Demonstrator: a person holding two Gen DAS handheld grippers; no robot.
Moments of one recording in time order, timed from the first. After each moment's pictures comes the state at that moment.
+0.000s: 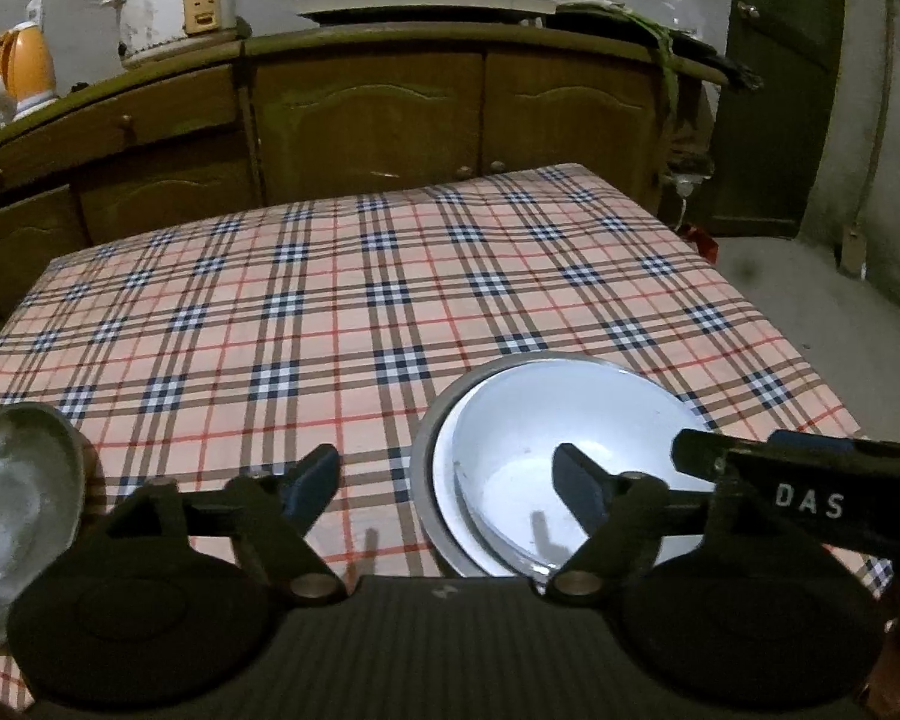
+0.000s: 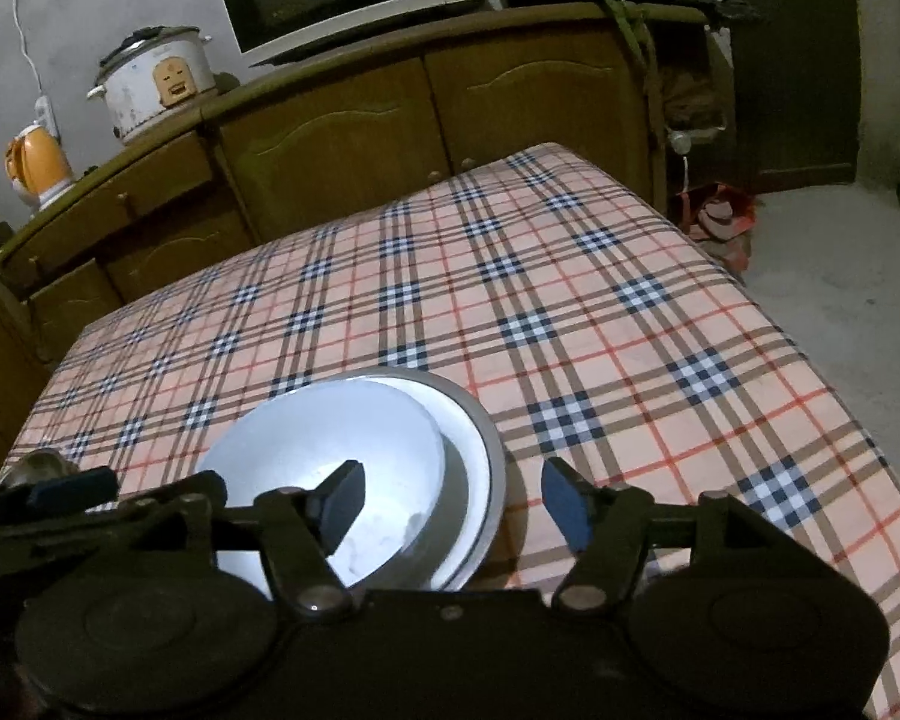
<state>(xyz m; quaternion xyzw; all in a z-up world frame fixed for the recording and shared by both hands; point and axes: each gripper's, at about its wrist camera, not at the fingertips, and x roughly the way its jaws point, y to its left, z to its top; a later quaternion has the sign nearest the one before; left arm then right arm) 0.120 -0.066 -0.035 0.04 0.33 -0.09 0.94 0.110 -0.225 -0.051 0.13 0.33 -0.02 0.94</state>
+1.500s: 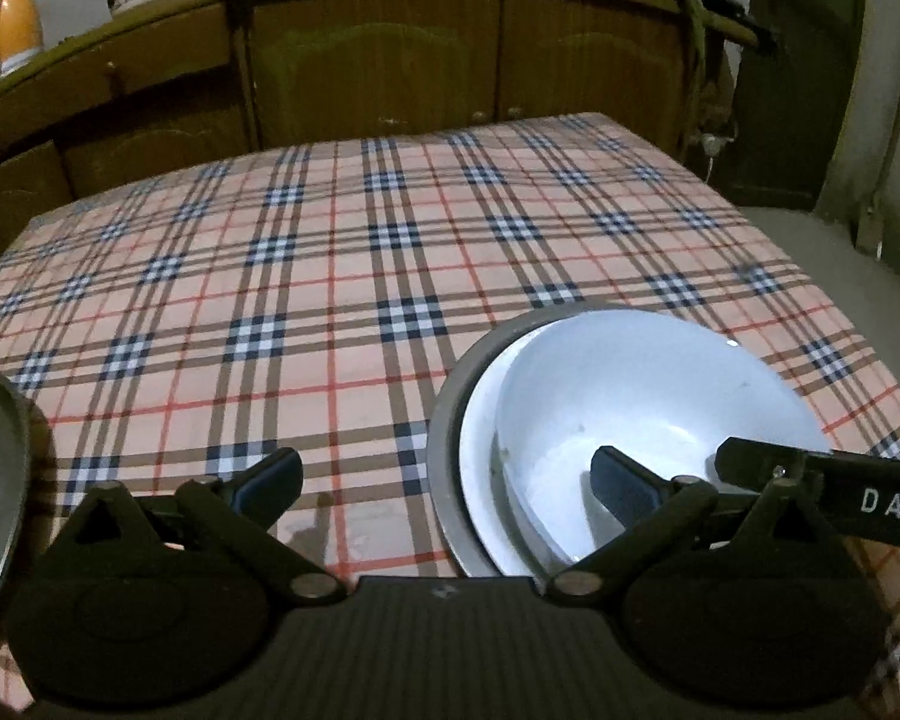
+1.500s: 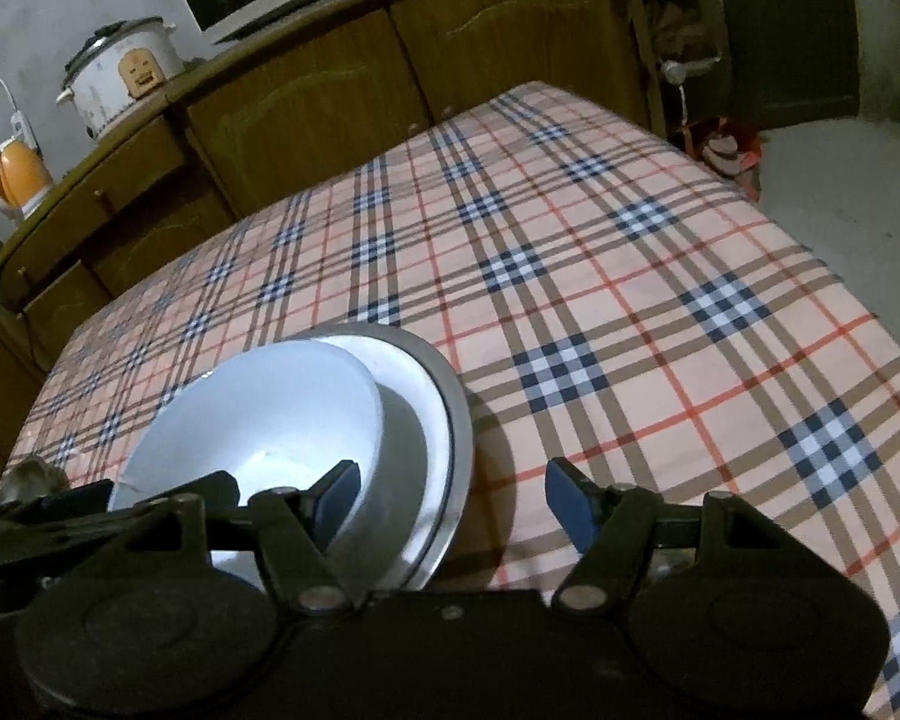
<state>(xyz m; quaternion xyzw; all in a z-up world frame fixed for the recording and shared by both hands) 0.164 -0.064 -0.078 0.03 0.37 -0.09 0.92 0.143 -0.244 -0.095 0.18 0.37 -0.01 0.91</state>
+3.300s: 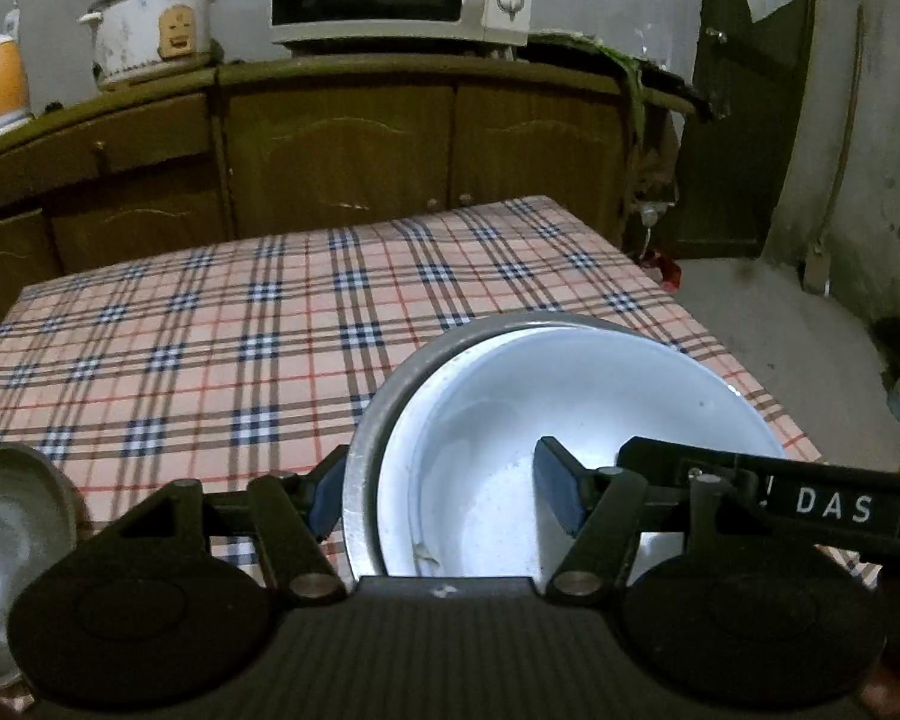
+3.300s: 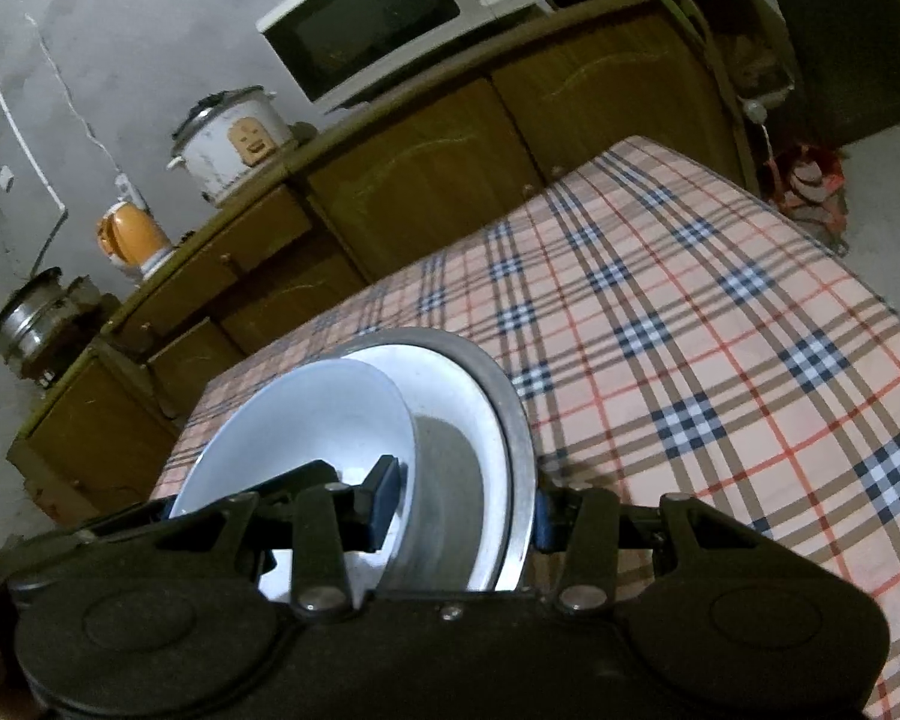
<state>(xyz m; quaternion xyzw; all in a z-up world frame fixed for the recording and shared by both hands) 0.122 -0.060 -0.010 0.02 0.31 -0.13 0.94 0.108 -0.229 -0.033 0.23 0.30 0.09 0.92</state>
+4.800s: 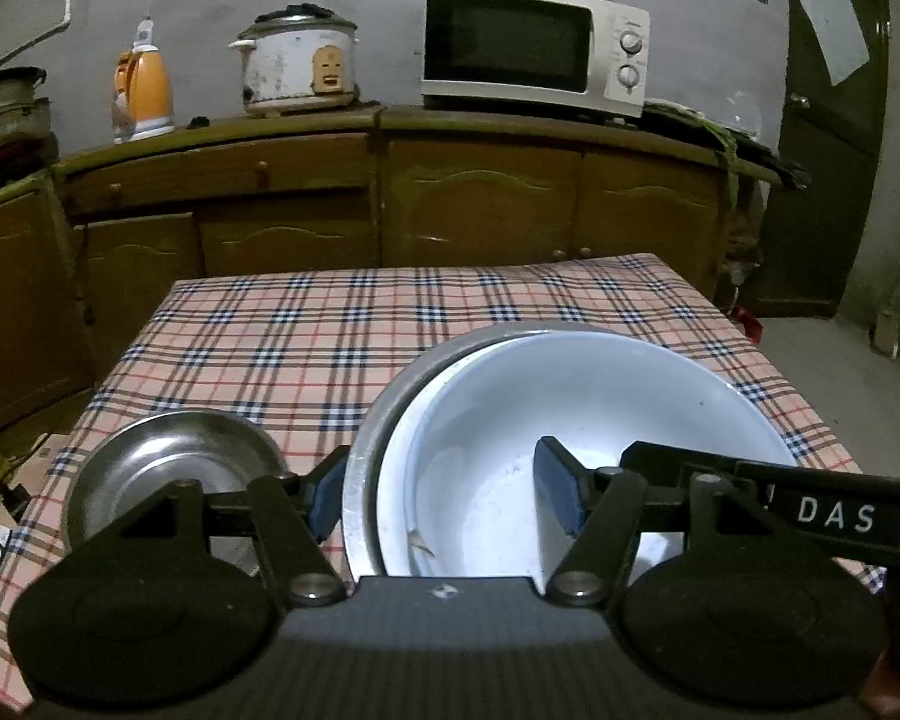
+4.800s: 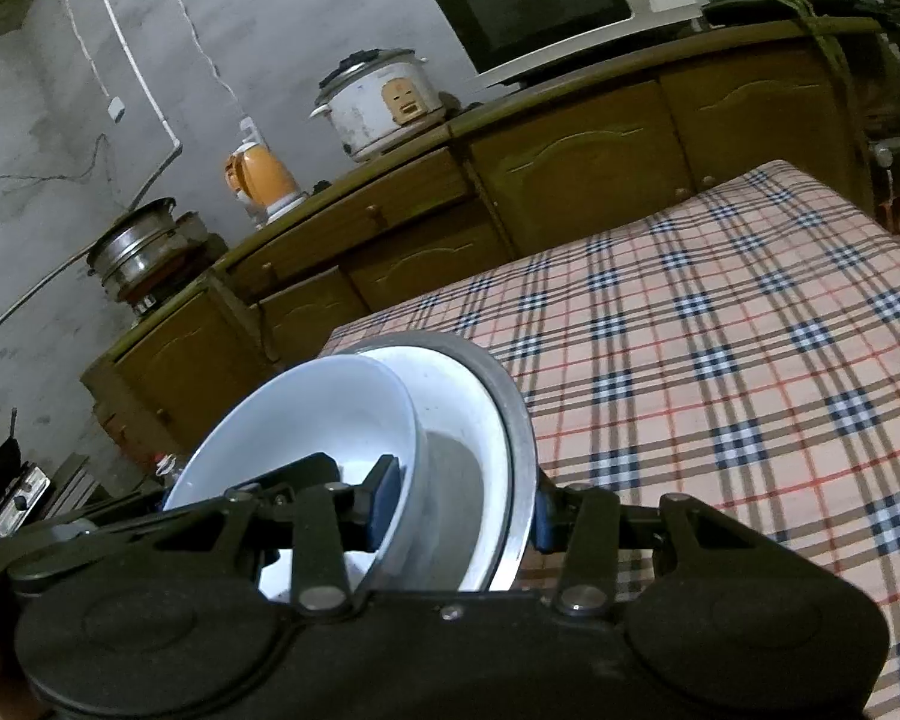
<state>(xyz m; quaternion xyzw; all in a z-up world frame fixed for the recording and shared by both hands) 0.052 0.023 0.022 0.00 0.27 -0.04 0.96 0.066 -0.123 0.004 0.19 0.29 0.19 0.92</state>
